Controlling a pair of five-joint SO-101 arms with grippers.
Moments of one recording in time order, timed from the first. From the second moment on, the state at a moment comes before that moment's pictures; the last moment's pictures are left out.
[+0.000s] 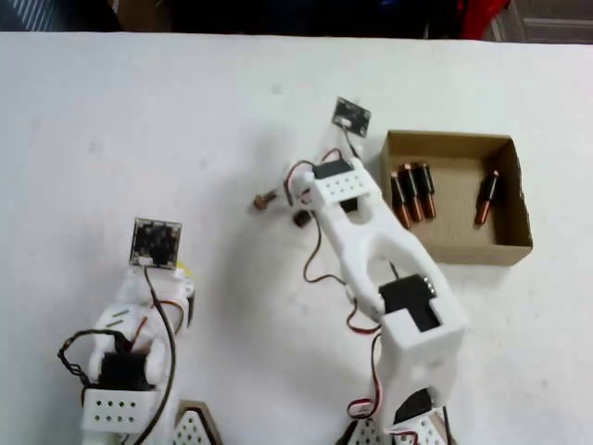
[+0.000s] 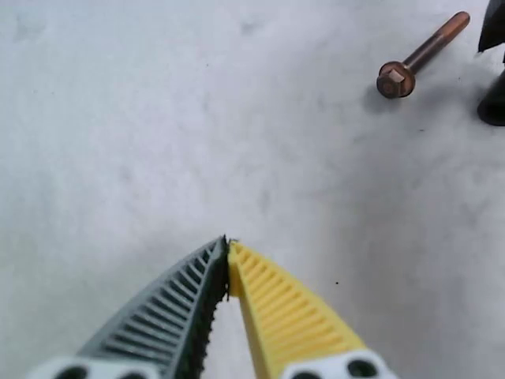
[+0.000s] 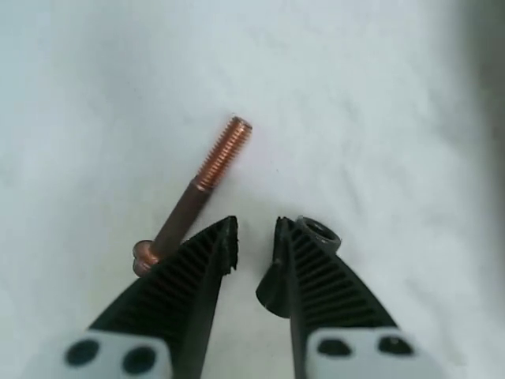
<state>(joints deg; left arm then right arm) -4.7 -97.2 97.5 51.6 -3.8 -22.7 18.4 10.2 46.2 -37.9</state>
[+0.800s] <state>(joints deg) -4.7 -97.2 97.5 51.6 -3.8 -22.3 11.4 21.8 42.6 -38.0</state>
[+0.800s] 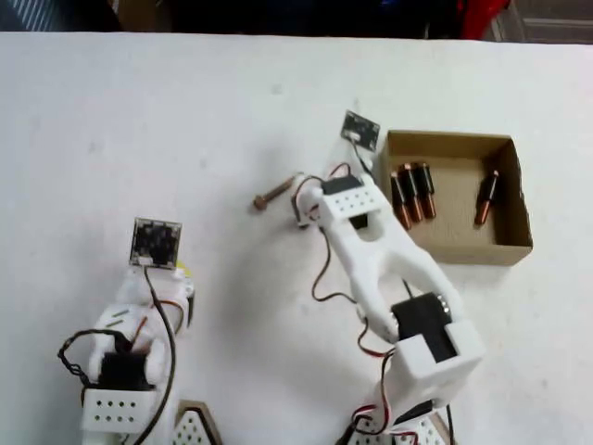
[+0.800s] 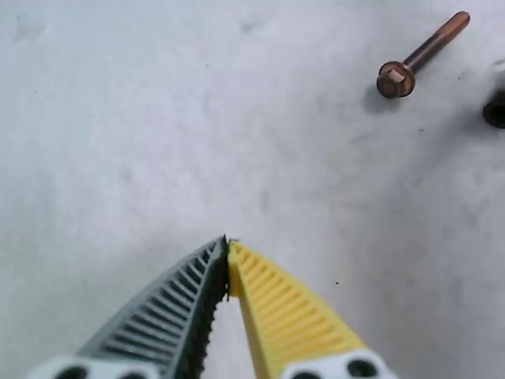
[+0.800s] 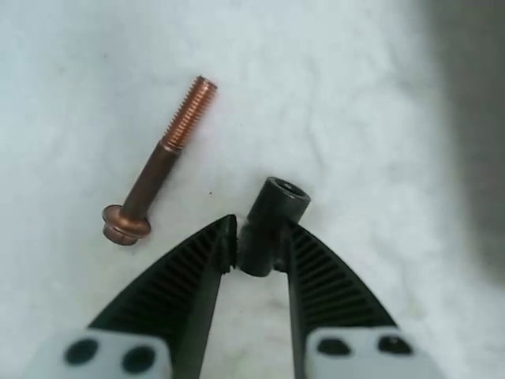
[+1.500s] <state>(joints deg) -4.7 -97.2 97.5 51.6 -3.8 -22.9 11.1 23.8 43.1 -31.6</state>
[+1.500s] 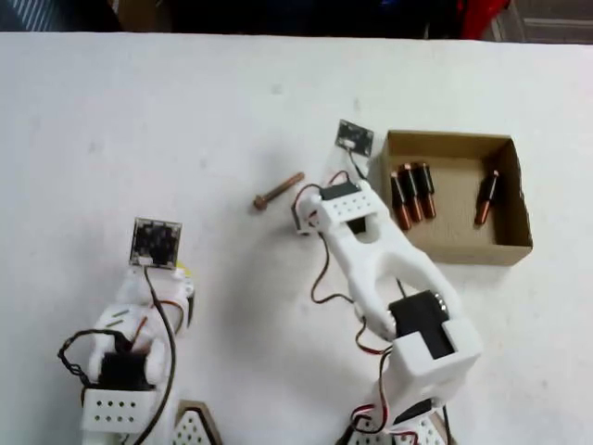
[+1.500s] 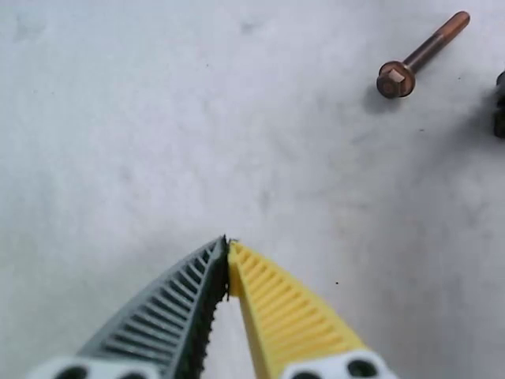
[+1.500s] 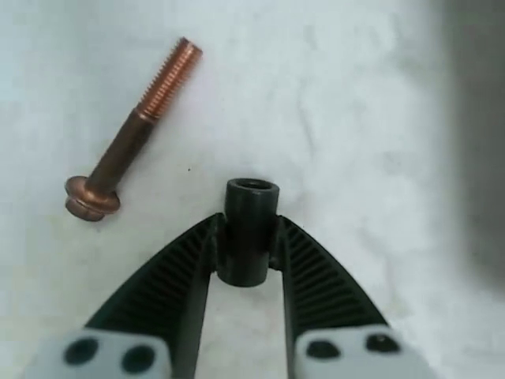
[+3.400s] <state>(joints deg) -4.9 -97.2 97.5 52.9 -3.8 -18.3 4.7 21.5 67.3 30.4</state>
